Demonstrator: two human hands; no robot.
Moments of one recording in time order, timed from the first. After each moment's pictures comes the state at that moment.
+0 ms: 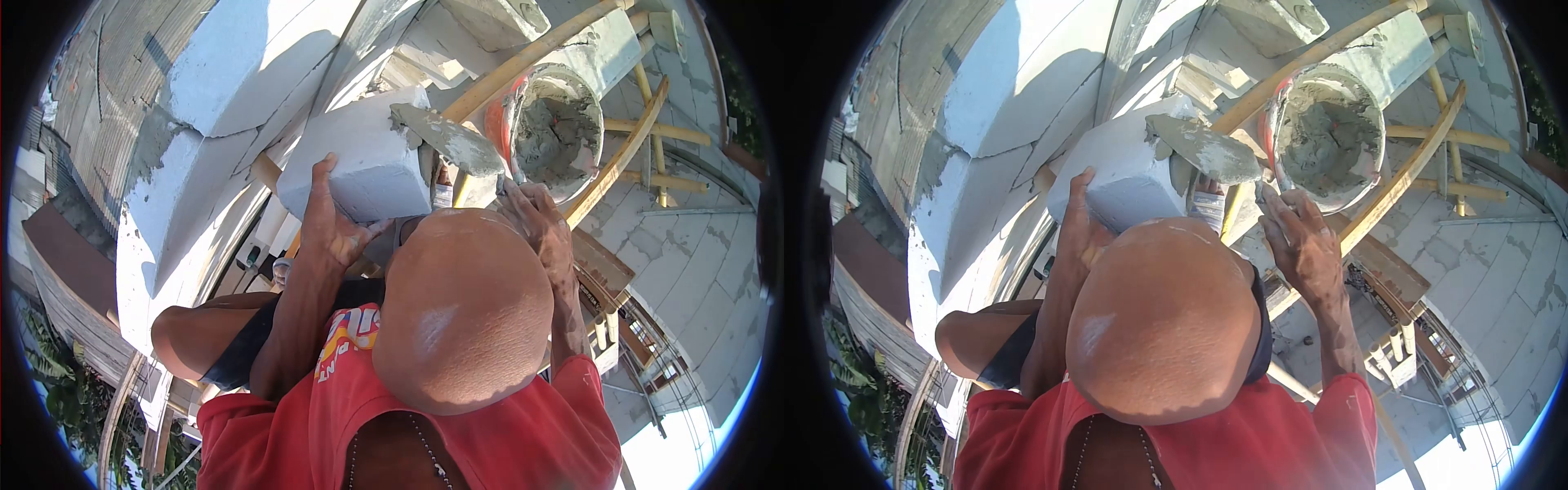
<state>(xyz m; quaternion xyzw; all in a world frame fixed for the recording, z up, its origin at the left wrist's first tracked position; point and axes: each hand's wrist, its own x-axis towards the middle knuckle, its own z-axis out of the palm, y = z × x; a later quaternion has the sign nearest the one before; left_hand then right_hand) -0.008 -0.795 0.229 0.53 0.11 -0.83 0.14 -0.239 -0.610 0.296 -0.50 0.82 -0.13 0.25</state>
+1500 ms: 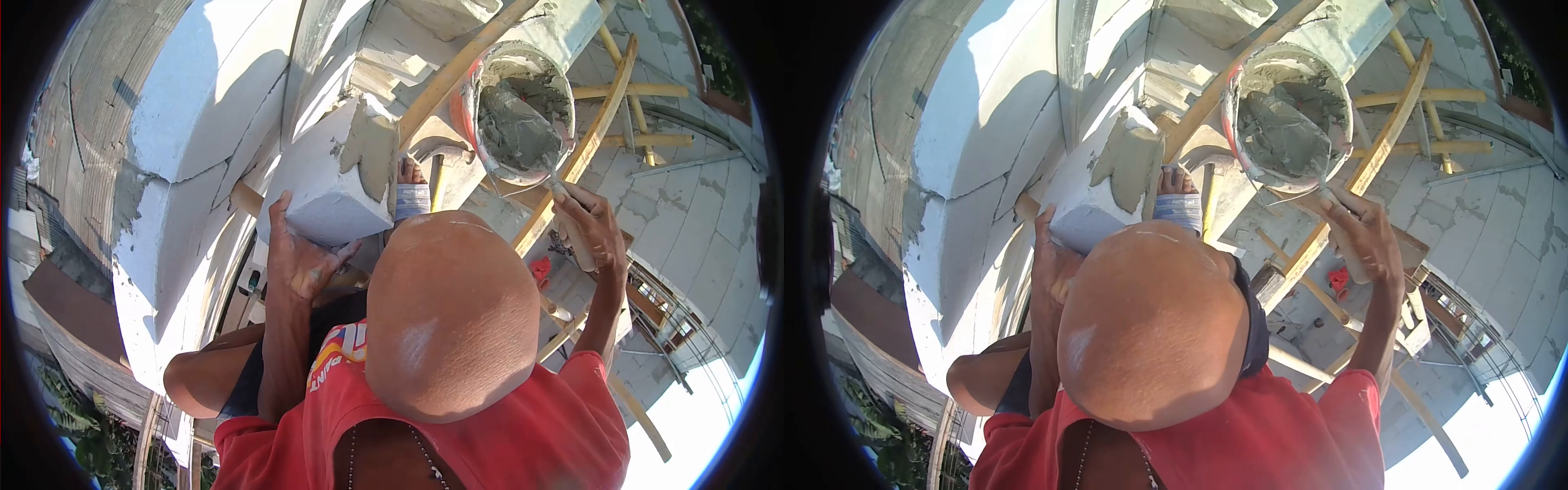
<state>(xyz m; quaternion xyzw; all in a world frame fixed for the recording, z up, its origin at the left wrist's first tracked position) 0.013 -0.795 0.238 0.54 0.06 -0.83 0.10 -0.309 -0.569 0.356 -0.07 0.90 -0.16 0.41</state>
